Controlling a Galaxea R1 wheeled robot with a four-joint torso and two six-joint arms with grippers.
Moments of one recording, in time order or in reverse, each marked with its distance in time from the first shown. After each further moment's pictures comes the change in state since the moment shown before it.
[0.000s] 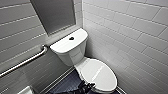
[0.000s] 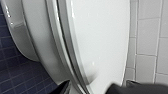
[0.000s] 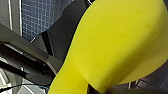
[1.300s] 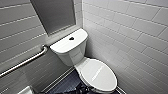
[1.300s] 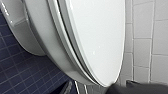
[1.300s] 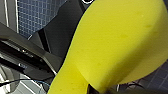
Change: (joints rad) left arm 0.005 -0.113 0.158 0.002 0.073 0.105; right arm -0.024 -0.048 0.035 0.000 -0.003 -0.001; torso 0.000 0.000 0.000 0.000
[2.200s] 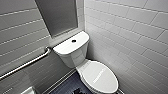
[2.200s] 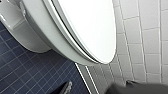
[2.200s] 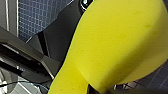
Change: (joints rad) left arm 0.052 -0.118 0.162 0.004 0.067 0.210; right arm -0.016 -0.024 0.001 0.005 0.000 0.000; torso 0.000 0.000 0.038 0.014
